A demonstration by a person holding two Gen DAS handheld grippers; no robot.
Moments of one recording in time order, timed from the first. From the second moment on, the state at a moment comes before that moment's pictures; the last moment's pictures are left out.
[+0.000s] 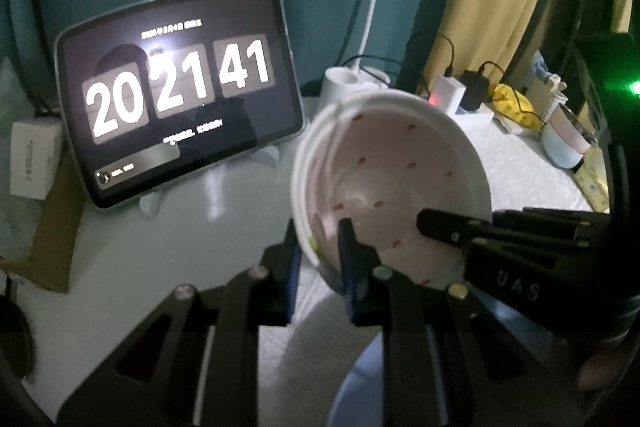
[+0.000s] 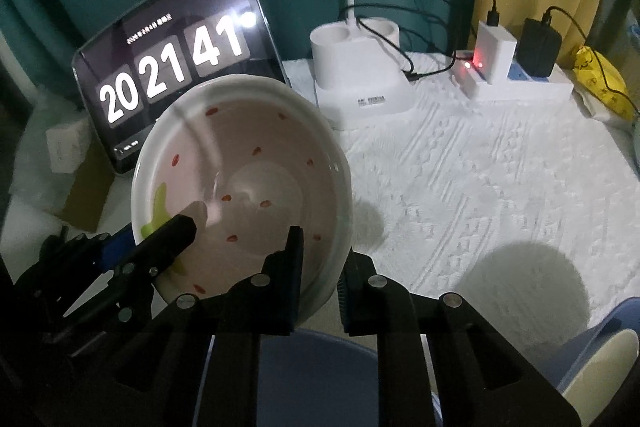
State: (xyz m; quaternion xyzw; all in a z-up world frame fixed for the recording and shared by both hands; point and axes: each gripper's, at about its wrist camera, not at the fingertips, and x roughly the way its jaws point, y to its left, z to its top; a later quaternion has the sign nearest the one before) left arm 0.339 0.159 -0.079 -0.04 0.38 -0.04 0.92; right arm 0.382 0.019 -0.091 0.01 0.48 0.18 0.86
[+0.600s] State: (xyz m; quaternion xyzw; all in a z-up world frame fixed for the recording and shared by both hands) left arm 0.296 0.132 -0.047 -0.03 0.35 -0.04 0.93; right arm 0.340 -0.009 -0.055 0.02 0.44 0.19 0.87
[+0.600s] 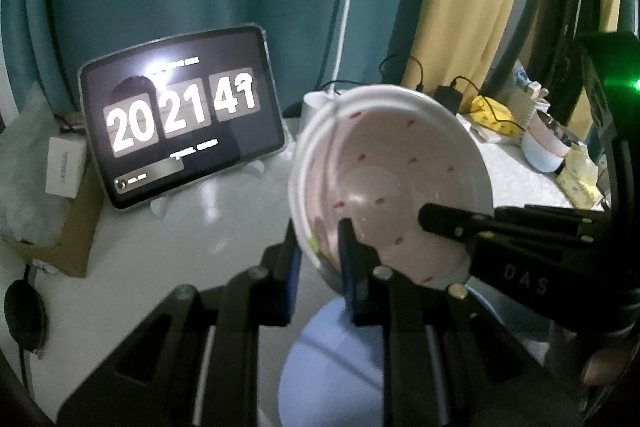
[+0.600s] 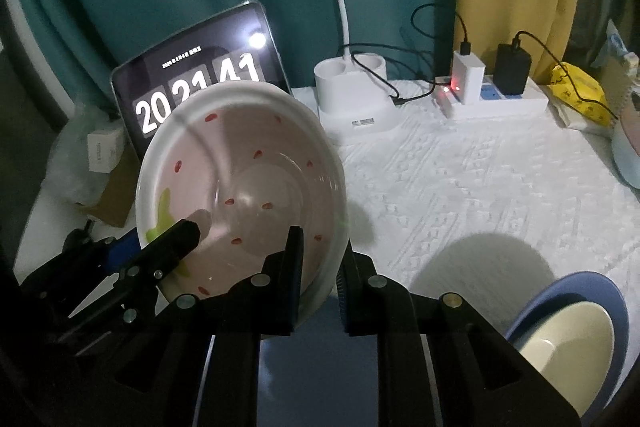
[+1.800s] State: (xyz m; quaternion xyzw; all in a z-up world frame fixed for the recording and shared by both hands) left arm 0.249 0.032 -0.021 -0.01 0.34 -0.06 0.94; right arm 0.284 -0.112 -0.028 0.06 0.40 0.19 0.89
